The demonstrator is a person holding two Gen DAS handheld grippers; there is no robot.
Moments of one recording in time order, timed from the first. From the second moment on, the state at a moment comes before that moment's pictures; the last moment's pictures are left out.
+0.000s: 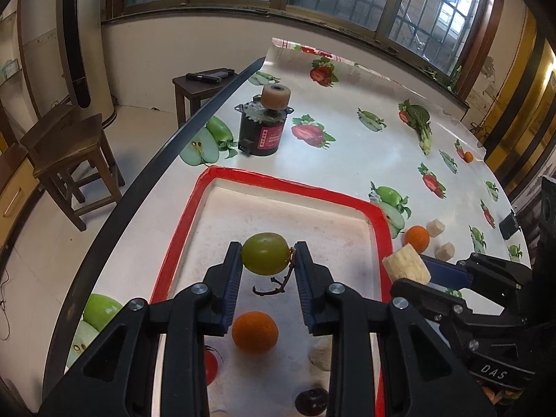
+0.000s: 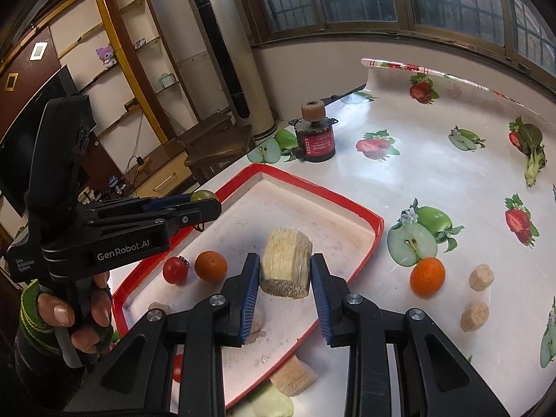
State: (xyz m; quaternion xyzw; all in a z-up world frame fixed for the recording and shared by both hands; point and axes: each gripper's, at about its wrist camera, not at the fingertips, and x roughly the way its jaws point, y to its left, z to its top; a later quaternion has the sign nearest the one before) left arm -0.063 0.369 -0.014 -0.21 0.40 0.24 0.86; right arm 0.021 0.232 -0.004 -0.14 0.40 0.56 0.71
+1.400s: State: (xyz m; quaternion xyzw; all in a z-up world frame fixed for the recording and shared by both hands) left arm -0.075 0.328 -0.014 -0.18 0.41 0.27 0.85; right arm 0.015 0.199 -0.020 -0.16 0.41 0.55 0.71
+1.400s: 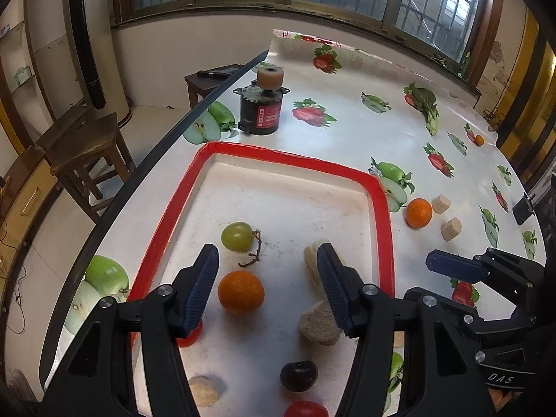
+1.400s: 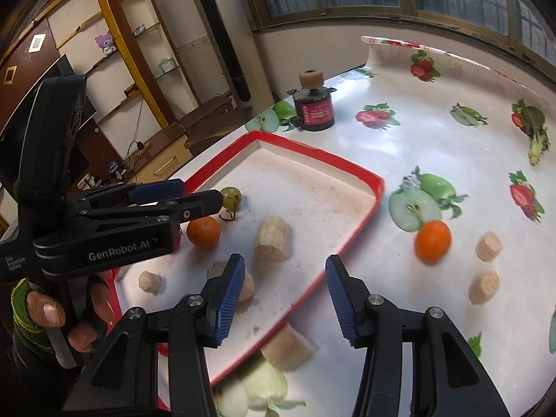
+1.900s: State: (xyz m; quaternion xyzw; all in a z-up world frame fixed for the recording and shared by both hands) left arm -0.072 0.291 0.002 -0.17 0.40 0.24 0.87; right arm 0.035 0.126 -0.014 -0.13 0.42 0.52 0.74
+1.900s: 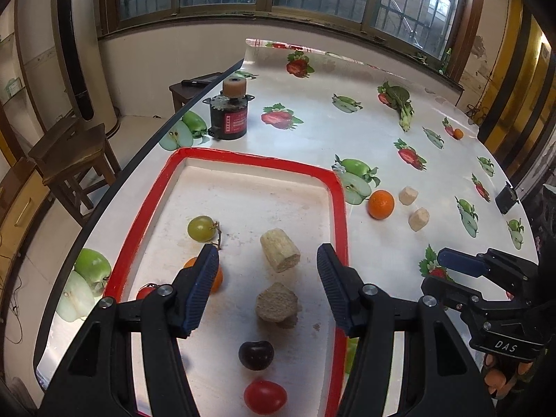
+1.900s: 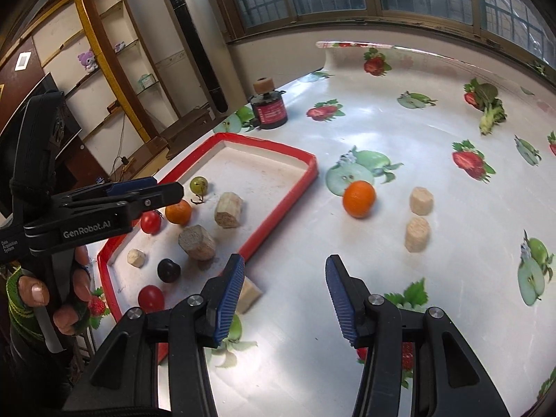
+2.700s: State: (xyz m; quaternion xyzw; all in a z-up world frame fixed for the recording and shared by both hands) left arm -0.029 0.229 0.008 -0.14 0.41 0.17 0.89; right arm 0.074 0.075 -0.027 -0.12 0.43 0.46 0.77
